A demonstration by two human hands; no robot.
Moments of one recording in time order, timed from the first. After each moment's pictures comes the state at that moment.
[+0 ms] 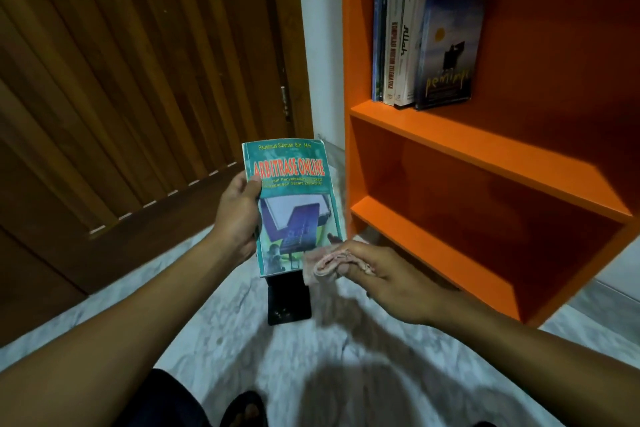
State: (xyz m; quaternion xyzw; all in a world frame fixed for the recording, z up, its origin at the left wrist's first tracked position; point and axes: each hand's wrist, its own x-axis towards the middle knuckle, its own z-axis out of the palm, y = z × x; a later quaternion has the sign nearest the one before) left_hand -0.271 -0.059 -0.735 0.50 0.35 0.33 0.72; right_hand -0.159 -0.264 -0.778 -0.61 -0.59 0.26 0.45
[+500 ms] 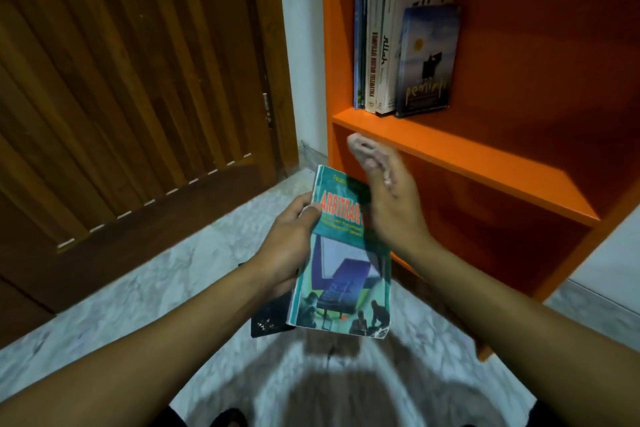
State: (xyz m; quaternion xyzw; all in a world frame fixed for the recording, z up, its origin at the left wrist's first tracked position) left_hand -0.238 -0.128 -0.743 0.56 0.25 0.19 0.77; right_hand -0.117 -0.226 -0.727 -0.63 -0.40 0.03 0.66
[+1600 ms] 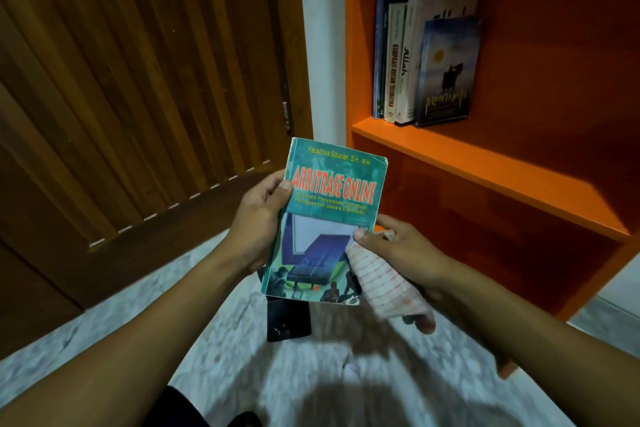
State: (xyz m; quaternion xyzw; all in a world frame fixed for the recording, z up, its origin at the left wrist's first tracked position) left_hand -0.271 -0.076 -0.712 0.62 0.22 0.28 0.70; right_hand -0.126 -0.245 -0.752 -0.66 -0.34 0.37 0.56
